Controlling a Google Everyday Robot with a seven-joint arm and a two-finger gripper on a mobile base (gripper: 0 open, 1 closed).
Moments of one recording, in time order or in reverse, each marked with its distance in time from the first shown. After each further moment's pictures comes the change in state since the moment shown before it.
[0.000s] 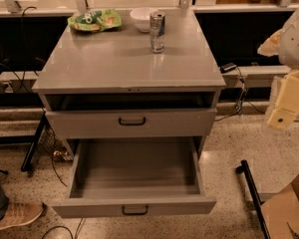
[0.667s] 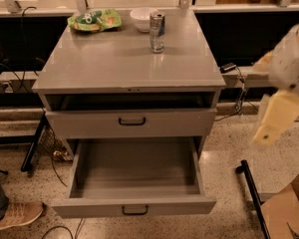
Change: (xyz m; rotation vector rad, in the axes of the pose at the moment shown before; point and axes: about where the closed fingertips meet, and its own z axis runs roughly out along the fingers) arm 0.002 0.015 0.030 -0.026 -0.032 0.064
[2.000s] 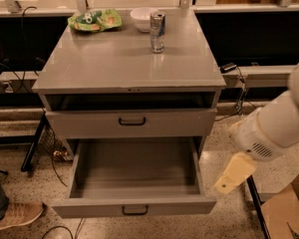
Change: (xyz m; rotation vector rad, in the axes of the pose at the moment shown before) arm 0.016 0.062 0.133 -0.145 -0.116 0.220
